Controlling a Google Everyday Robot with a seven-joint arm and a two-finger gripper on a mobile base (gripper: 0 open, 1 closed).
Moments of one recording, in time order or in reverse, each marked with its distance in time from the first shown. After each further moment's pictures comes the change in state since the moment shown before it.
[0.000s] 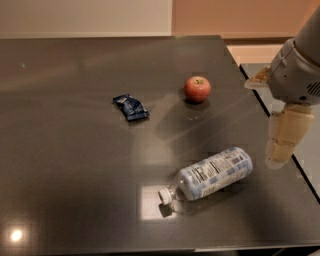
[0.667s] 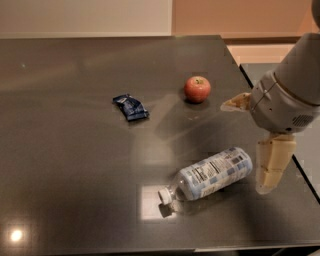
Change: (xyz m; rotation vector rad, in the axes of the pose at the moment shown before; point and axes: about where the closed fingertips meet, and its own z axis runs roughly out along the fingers) arm -0.019 0.031 0.039 -0.063 -0.086 -0.196
